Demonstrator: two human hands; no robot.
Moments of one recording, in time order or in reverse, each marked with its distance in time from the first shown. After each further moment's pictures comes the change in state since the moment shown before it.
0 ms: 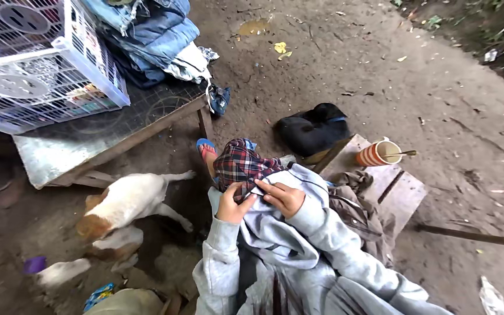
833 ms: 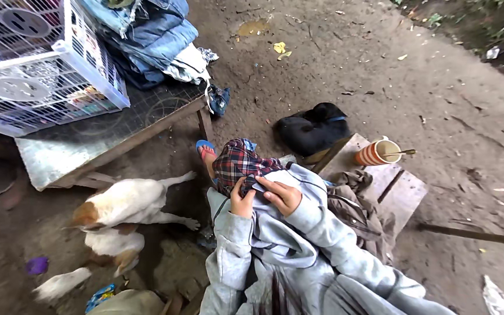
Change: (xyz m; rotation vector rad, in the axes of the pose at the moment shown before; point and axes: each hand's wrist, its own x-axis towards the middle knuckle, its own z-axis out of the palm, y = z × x) left_hand 0.006 0.006 0.043 -0.348 0.222 -0.202; right_hand 0.000 0.011 0.009 0.119 0.062 0.009
